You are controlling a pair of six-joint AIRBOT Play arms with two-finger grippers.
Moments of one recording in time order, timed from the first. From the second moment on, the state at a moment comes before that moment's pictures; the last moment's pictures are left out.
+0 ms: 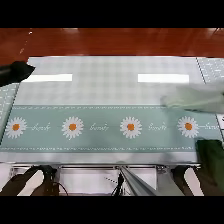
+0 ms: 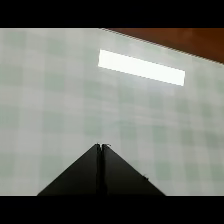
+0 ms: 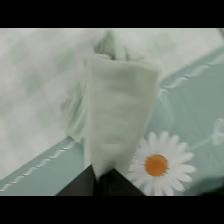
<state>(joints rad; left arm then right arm) 0.26 -0.95 0.98 0.86 -0.82 -1.21 -0.58 -0.73 1.06 -1.30 1.32 1.70</state>
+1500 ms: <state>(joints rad) 0.26 -1.17 1.17 0.68 -0.77 -1.21 -0.91 -0.60 1.16 -1.65 1.44 1.64</state>
